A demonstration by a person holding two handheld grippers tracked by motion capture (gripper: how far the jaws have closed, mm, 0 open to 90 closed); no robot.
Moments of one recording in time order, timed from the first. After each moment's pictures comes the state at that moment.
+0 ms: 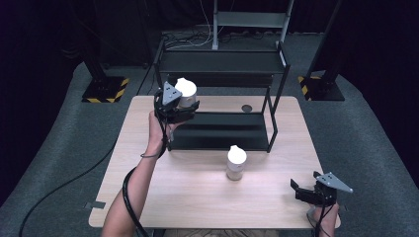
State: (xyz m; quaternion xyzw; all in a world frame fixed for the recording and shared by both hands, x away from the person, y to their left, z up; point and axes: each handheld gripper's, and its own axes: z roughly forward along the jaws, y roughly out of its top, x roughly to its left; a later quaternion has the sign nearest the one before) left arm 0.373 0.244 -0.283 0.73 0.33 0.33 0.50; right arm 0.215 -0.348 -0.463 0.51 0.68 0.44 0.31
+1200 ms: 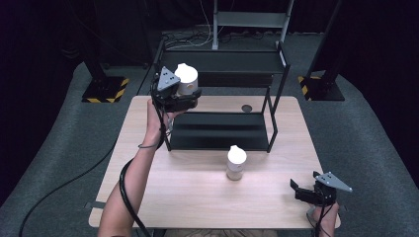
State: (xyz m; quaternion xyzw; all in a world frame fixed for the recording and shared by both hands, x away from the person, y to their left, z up) left arm 0.375 0.249 -0.243 0.72 0.32 0.31 0.53; right arm 0.217 -0.347 -0.462 0.51 0.68 0.44 0.30
